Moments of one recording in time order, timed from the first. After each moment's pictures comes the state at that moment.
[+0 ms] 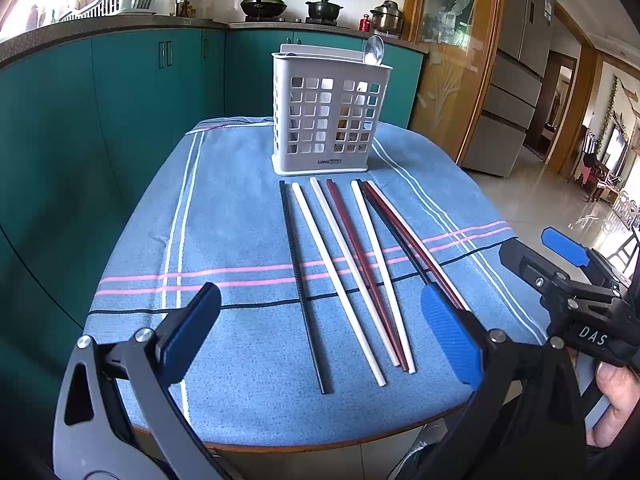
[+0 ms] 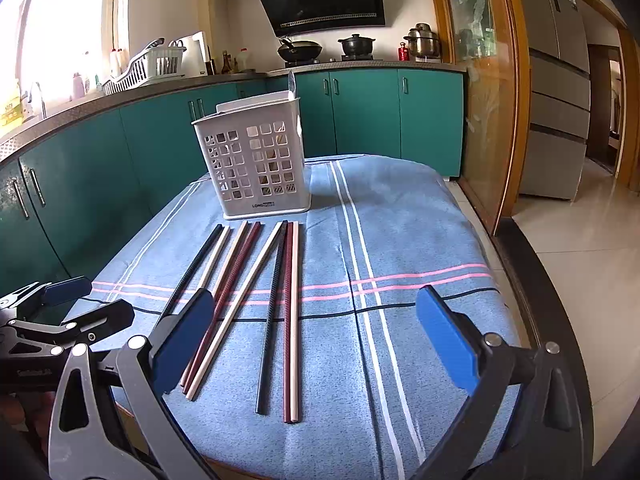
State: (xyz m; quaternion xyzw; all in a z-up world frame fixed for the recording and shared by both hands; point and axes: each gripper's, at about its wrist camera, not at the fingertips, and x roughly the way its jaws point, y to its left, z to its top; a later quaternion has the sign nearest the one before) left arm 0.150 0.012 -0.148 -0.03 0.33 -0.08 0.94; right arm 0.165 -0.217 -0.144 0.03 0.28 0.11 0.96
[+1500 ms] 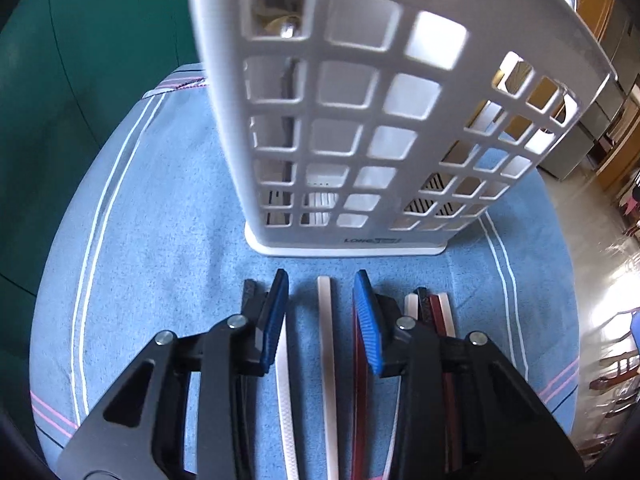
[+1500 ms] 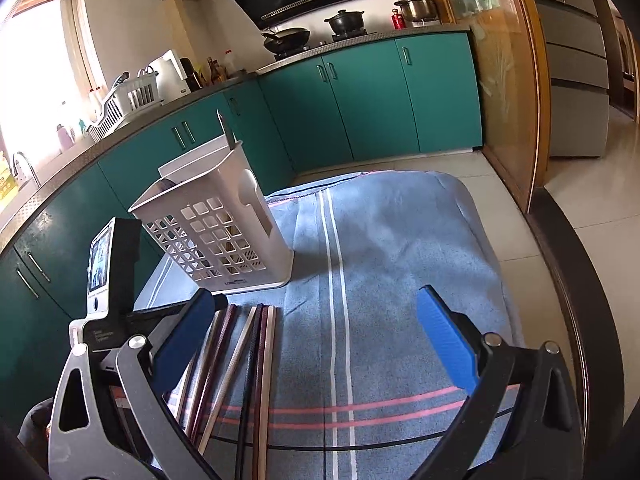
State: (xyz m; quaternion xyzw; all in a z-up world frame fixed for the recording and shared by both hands) left arm 0.388 -0.017 -0.180 -0.08 0.48 0.02 0.87; right arm 0.300 -0.265 -0.112 0.12 0.32 0.15 0.93
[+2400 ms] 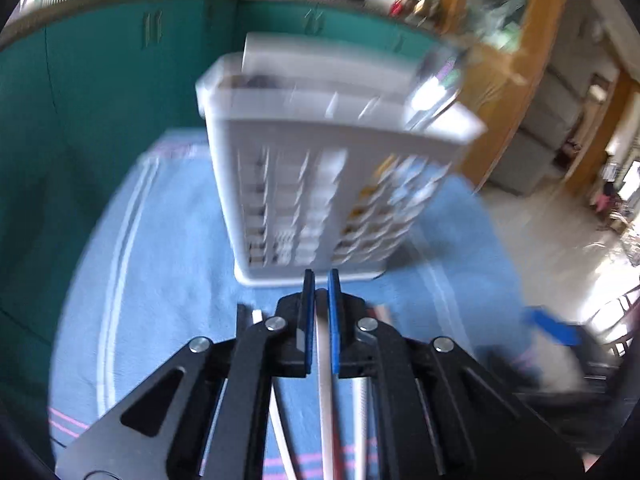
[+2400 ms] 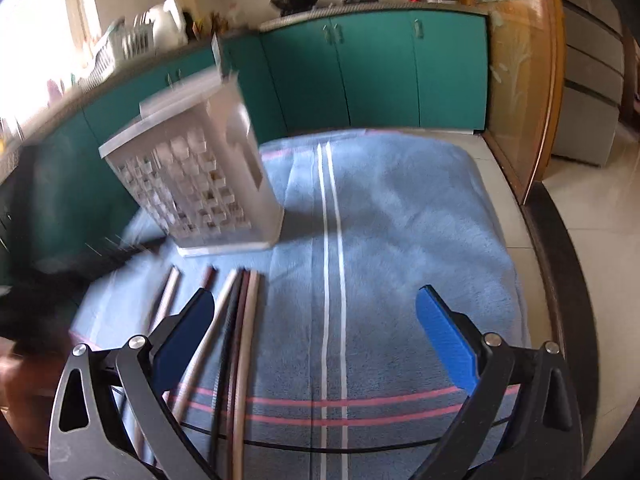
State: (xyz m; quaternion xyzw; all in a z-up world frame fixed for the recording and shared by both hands) left arm 0.340 -0.038 -0.110 -0.08 0.37 -0.06 0.92; right arm 0.329 -0.225 -0.148 0.02 0.39 0.14 0.91
